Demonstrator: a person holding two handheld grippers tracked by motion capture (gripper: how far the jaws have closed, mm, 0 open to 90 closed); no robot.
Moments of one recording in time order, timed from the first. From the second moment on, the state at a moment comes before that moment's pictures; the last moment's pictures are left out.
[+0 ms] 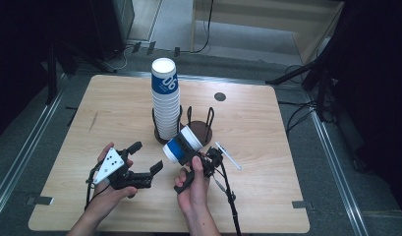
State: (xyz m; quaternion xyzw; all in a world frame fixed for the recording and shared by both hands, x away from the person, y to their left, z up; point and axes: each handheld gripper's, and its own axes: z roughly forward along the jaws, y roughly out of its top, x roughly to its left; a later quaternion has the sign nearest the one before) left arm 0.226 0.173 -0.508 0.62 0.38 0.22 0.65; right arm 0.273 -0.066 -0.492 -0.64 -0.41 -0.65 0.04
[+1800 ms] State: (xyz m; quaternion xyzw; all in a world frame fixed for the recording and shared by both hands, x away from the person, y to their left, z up) left arm 0.242 0.216 -0.528 0.64 0.44 0.24 0.58; right arm 0.278 -0.169 -0.501 -0.52 -0.54 -0.57 -0.33
